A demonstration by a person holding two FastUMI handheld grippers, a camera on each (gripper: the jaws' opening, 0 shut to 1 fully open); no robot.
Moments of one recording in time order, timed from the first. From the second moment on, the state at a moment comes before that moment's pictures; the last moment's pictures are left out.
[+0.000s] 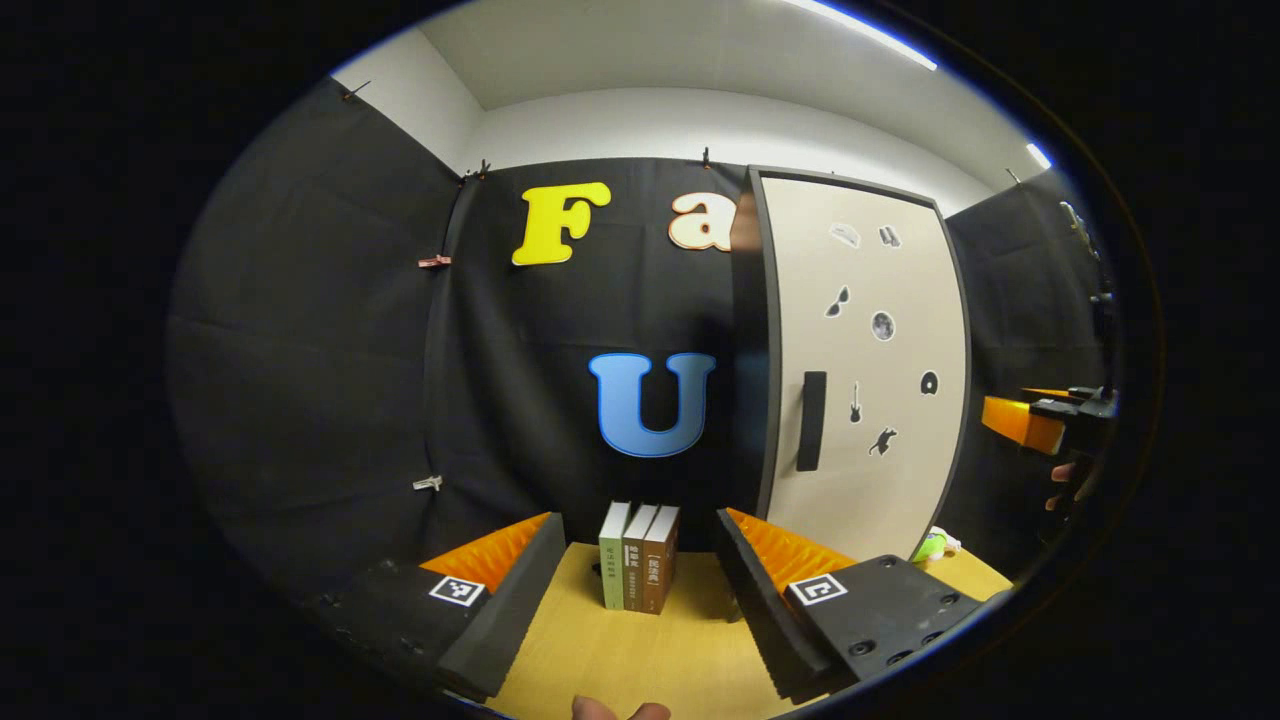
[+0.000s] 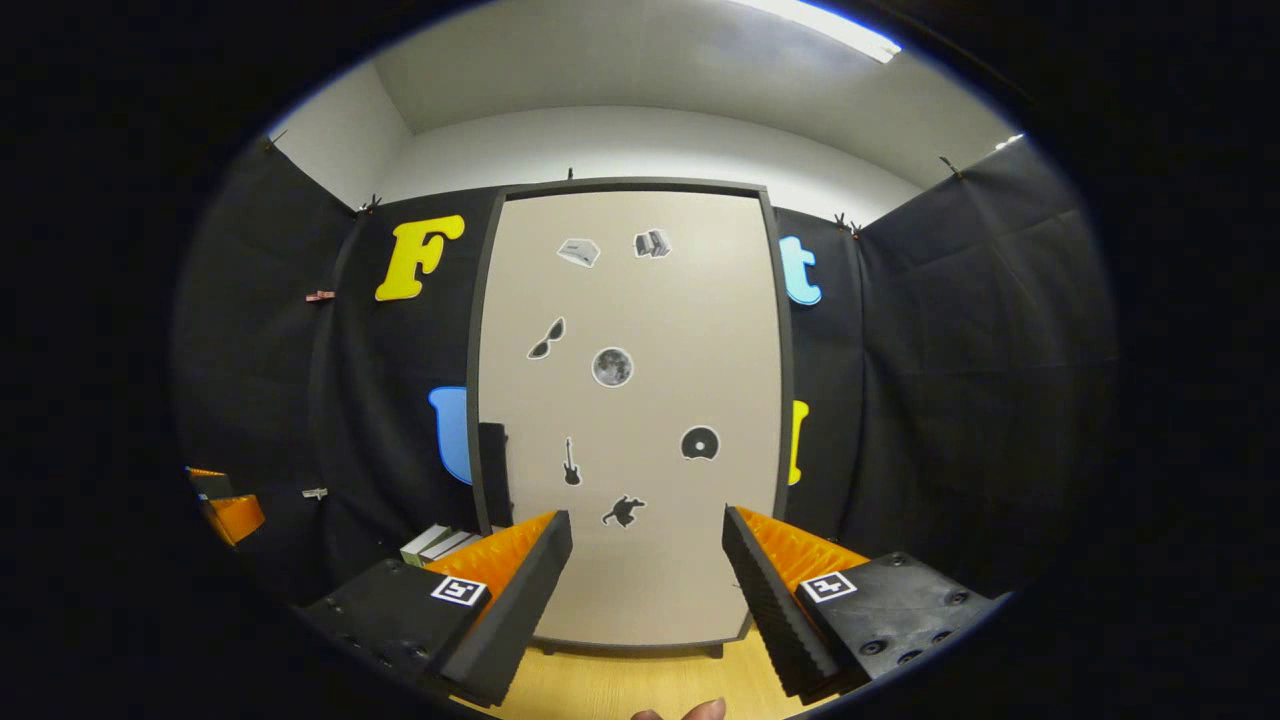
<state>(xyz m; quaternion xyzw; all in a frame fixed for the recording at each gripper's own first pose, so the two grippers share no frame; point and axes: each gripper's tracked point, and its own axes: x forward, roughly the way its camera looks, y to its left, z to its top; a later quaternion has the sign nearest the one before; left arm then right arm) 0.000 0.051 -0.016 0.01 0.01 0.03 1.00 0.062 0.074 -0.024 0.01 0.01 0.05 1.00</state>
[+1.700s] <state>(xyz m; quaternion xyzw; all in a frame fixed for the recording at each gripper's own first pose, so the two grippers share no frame) -0.024 0.118 -0.041 0.00 0.03 0.13 0.99 0.220 0.246 -0.104 0.01 0.05 0.11 0.99</state>
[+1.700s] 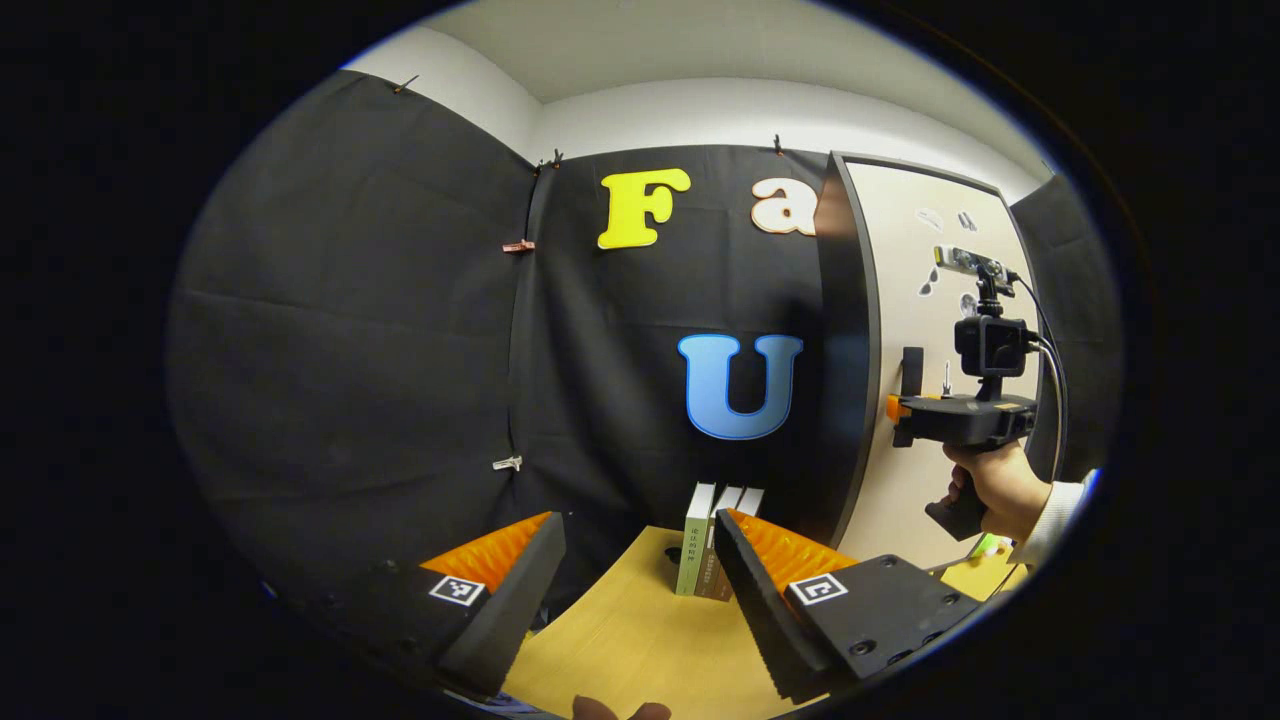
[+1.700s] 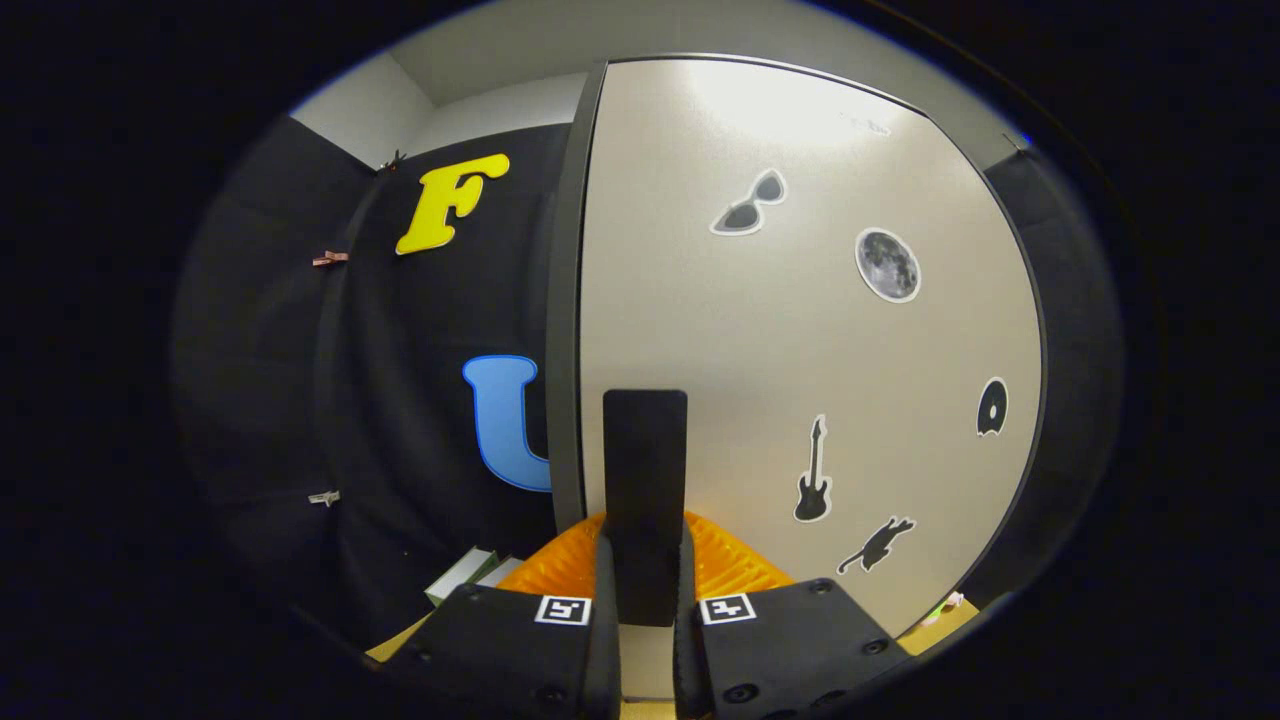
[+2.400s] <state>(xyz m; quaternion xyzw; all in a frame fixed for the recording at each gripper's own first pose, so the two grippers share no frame) -0.053 0.105 -0.034 0.01 0.02 0.10 0.99 0.129 0.204 -0.087 0.03 0.08 0.17 0.98</state>
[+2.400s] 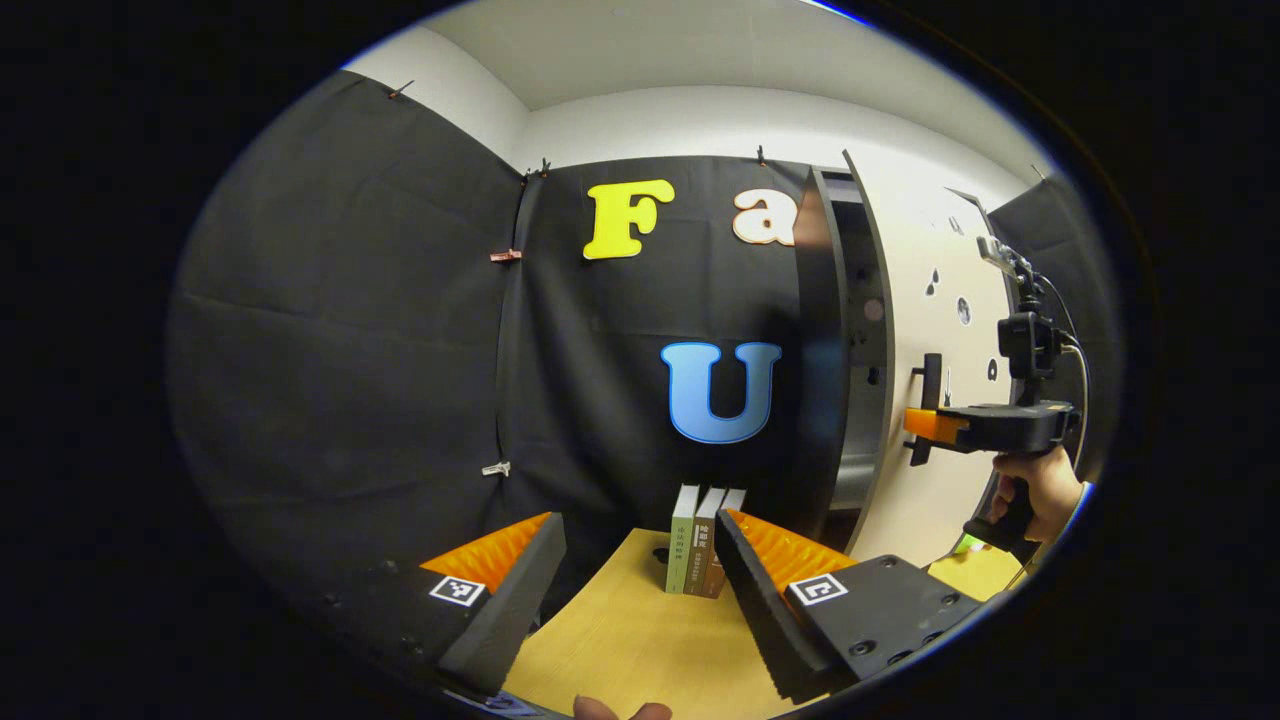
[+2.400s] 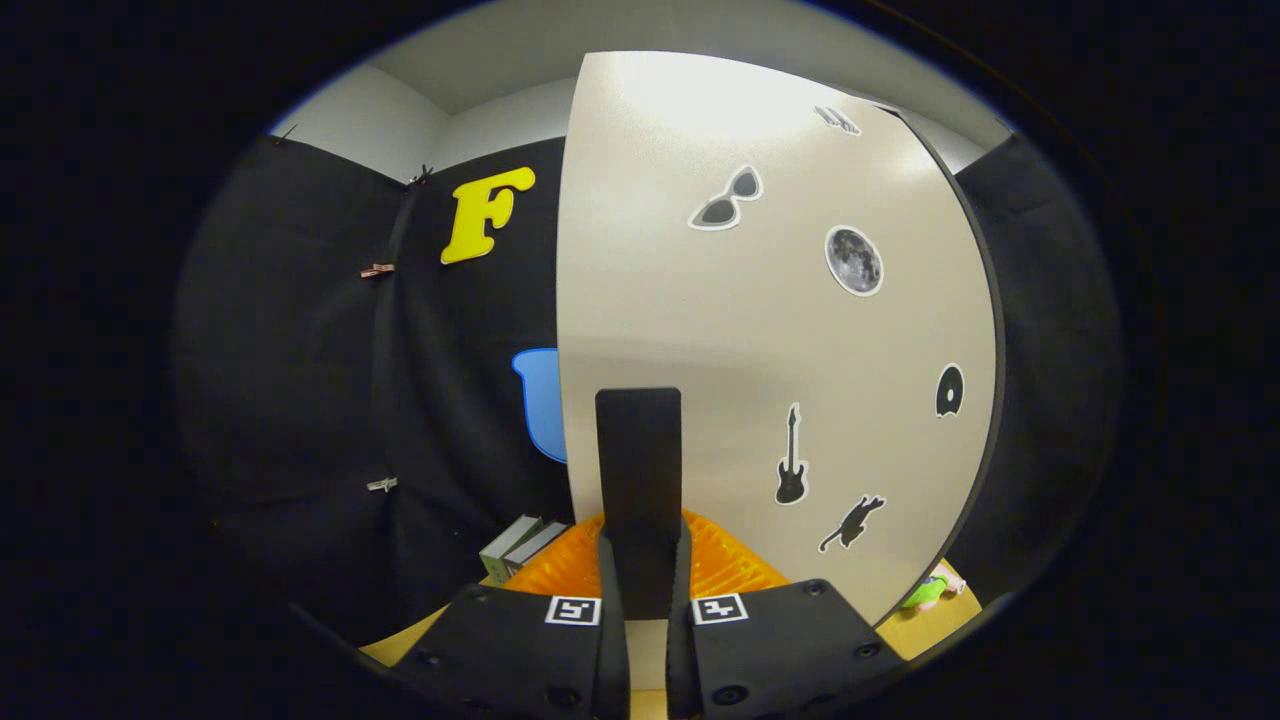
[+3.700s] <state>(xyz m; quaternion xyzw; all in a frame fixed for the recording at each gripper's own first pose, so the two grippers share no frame) -0.052 0.035 -0.023 0.00 0.01 0.03 1.00 0.020 0.056 -0.067 0.03 0.08 0.13 0.99</state>
